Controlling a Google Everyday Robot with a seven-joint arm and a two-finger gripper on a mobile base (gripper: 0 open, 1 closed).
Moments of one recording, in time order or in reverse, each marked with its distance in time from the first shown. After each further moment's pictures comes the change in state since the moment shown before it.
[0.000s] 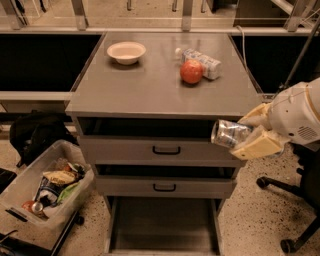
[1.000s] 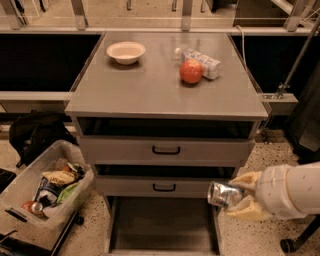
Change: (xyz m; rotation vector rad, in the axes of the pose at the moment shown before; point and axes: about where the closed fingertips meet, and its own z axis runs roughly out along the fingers) arm 0.088 0.078 0.085 0.033 0.021 -0.024
